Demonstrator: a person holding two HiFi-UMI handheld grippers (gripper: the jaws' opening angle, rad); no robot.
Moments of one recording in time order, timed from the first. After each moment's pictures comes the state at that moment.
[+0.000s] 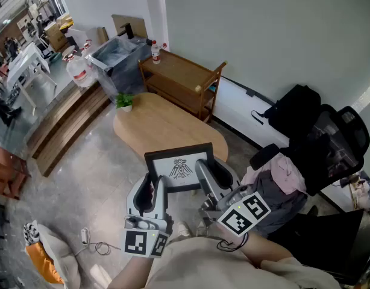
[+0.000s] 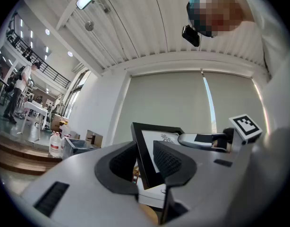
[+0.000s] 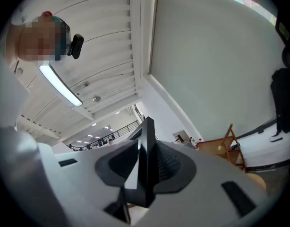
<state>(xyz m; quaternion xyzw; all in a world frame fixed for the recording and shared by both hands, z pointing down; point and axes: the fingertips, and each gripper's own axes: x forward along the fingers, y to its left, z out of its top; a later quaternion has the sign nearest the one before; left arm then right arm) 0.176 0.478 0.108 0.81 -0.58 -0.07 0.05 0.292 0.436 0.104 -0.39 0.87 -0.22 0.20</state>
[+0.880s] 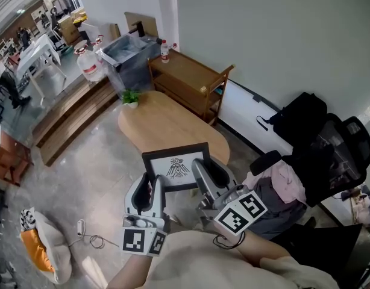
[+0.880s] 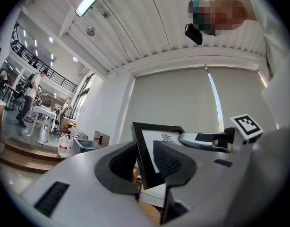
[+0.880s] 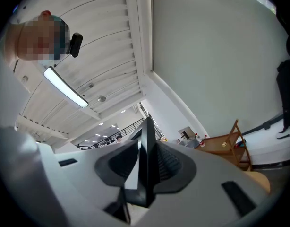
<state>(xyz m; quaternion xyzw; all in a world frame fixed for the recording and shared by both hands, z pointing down) 0.181 0.485 0.114 0.78 -0.61 -0.07 0.05 0.294 0.435 0.108 -0.35 0.89 -0.23 0.20</state>
